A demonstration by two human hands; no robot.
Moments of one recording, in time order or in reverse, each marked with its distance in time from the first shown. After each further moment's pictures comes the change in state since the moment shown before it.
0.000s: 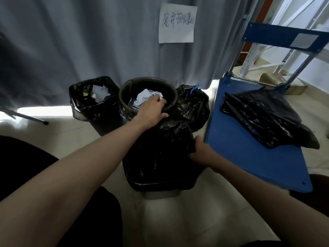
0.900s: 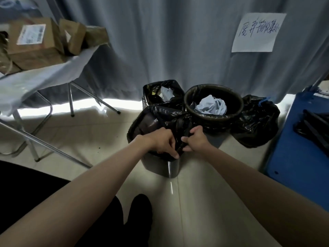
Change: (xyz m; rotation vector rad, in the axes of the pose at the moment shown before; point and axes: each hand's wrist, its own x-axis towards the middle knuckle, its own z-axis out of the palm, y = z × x) left_hand -0.170 -0.091 -0.054 -0.242 -0.501 -0.316; right_hand 0.048 -0.165 0.108 0.632 -0.047 -0.115
